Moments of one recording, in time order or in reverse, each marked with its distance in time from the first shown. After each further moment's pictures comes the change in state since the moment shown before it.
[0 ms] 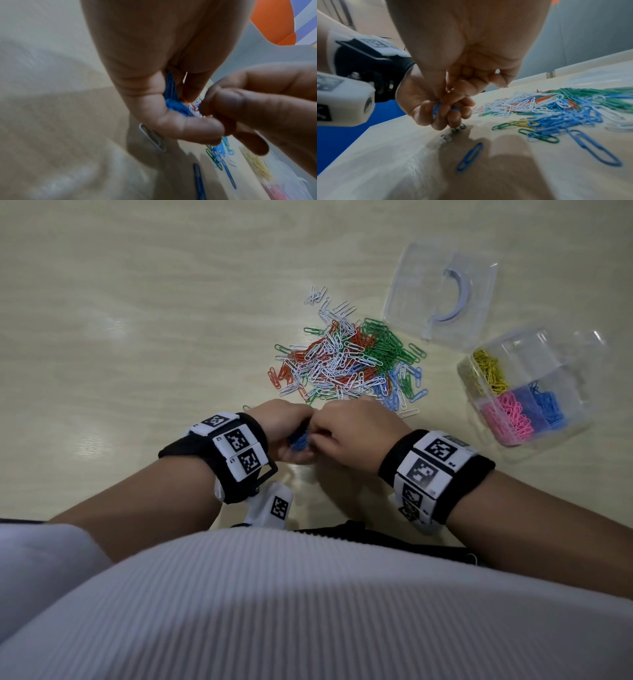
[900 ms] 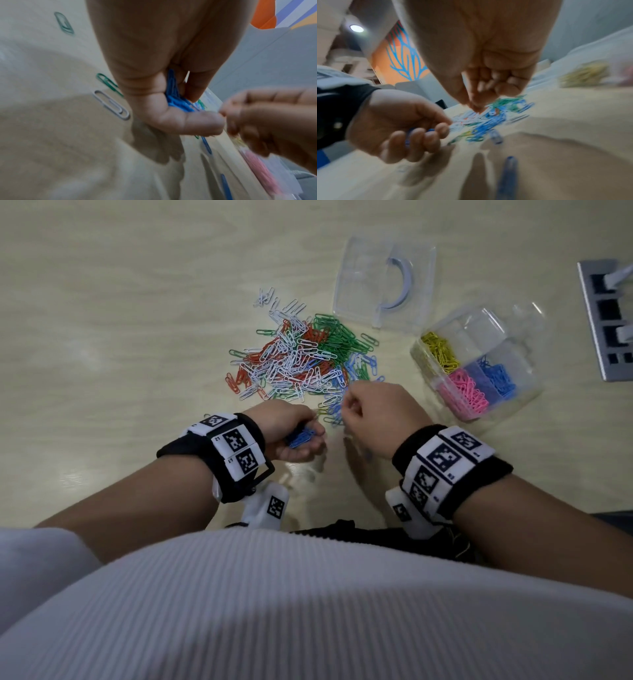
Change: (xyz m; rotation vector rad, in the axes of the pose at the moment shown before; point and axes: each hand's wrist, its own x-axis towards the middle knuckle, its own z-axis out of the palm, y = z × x) left_hand 0.009 0.009 0.042 0.078 -0.158 -0.053; right_hand -0.047 0.050 0.002 0.240 0.211 0.443
